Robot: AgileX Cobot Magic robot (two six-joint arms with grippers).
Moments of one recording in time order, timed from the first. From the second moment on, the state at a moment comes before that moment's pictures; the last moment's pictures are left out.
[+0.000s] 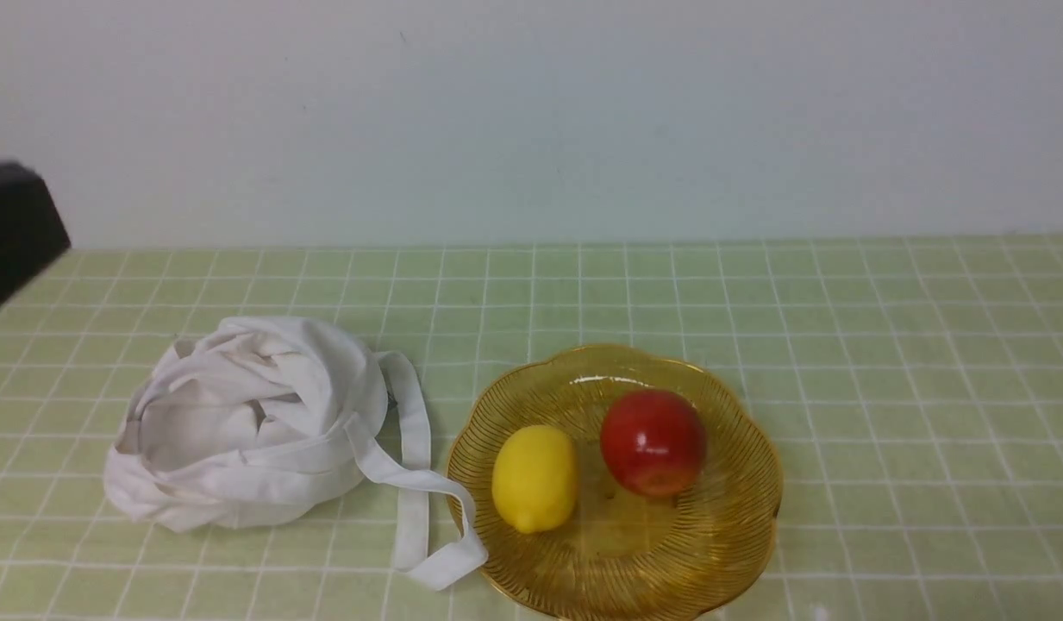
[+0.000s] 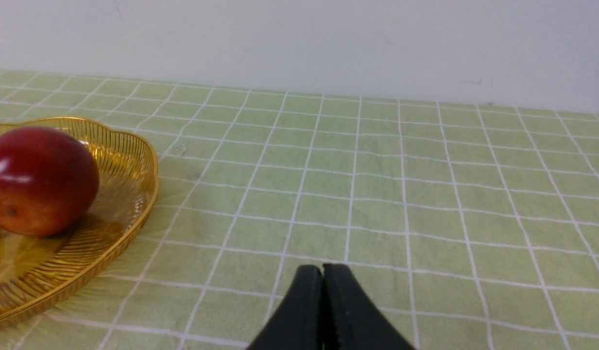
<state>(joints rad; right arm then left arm) 0.01 -0.01 0.02 0.15 0.40 -0.21 -0.64 0.51 -0.86 -0.07 0.49 -0.01</state>
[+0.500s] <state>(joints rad) 0.01 -0.01 0.02 0.15 0.40 -0.21 -0.64 0.48 -0.81 0.00 0.52 -0.01</state>
